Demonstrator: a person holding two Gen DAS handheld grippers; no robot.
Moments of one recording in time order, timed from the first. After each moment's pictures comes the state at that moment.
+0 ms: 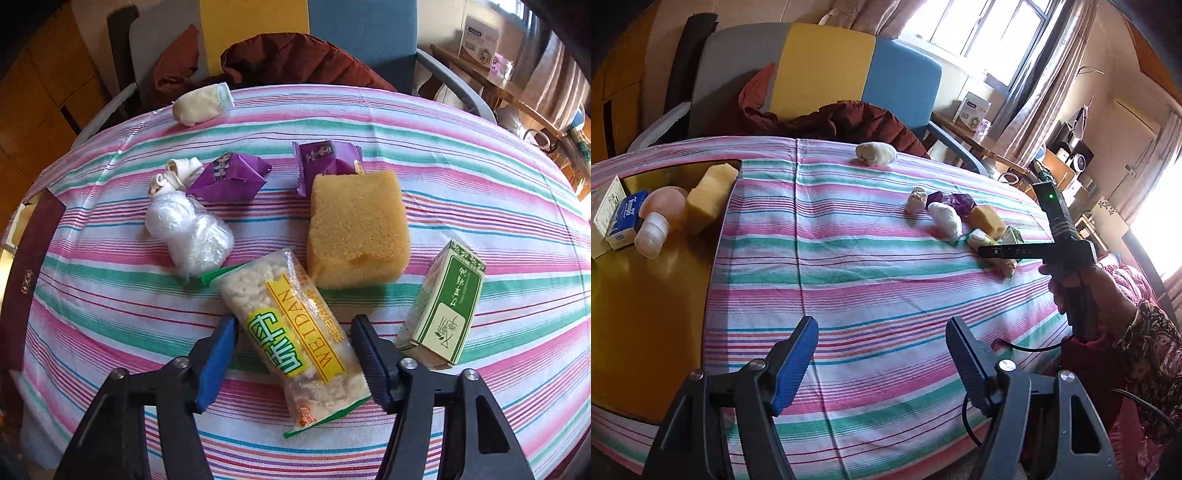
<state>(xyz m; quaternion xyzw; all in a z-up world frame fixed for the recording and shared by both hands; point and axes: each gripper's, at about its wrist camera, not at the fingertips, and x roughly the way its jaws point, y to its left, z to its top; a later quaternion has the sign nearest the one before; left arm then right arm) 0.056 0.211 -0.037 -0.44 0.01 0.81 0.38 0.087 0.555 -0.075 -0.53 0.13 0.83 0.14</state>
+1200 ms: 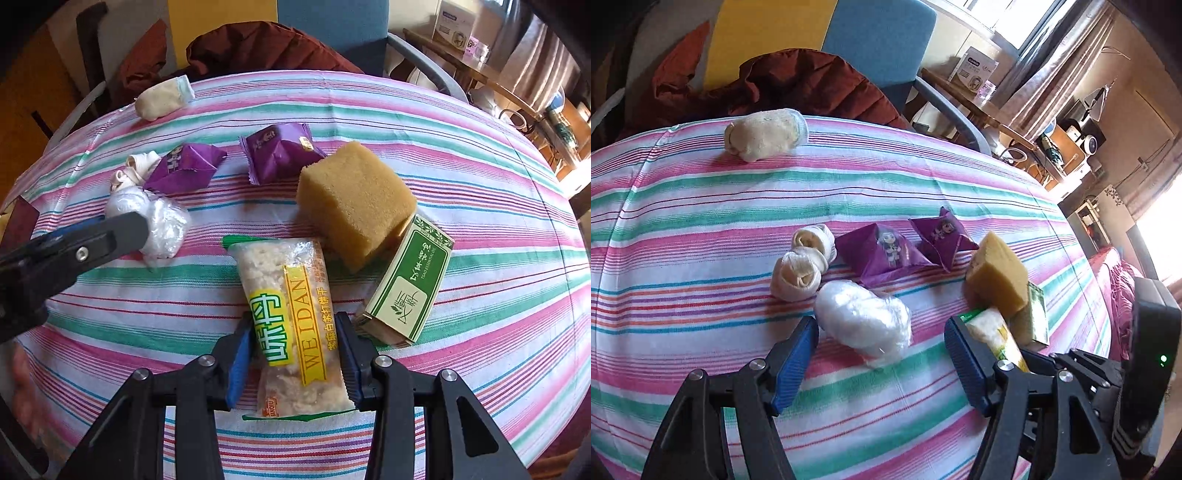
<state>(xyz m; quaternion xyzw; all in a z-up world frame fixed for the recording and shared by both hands) -0.038 0.453 -0.083 -0.51 0.02 0.77 0.38 0.095 0.572 -0.078 -0.54 0.14 0.80 0.19</state>
